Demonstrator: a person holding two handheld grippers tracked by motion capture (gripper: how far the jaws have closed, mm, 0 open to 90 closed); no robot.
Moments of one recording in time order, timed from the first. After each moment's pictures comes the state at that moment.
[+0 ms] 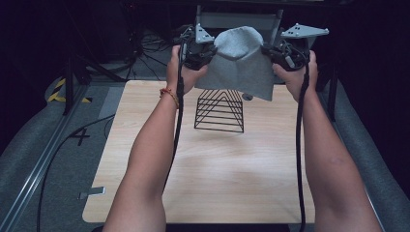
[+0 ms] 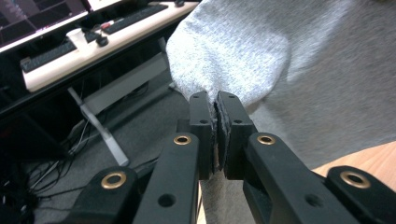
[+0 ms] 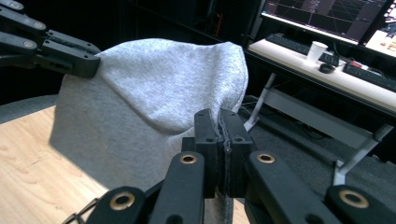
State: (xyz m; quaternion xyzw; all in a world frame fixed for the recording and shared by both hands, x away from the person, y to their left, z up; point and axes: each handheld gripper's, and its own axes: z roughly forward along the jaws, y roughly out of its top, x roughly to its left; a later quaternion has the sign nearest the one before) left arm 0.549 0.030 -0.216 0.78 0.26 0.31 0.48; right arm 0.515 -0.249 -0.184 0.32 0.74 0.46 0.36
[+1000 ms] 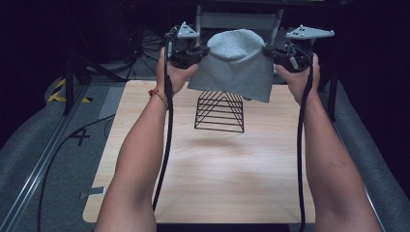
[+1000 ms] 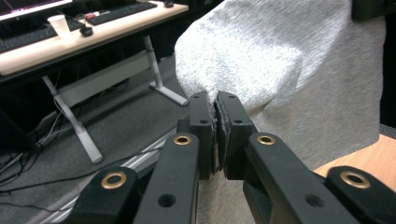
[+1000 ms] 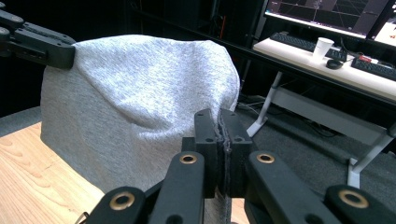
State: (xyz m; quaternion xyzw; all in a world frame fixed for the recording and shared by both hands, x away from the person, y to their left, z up) left arm 0.538 0.060 -0.206 0.77 0.27 0.26 0.51; right arm 0.510 -0.257 -0.185 0.33 0.74 0.48 0.34
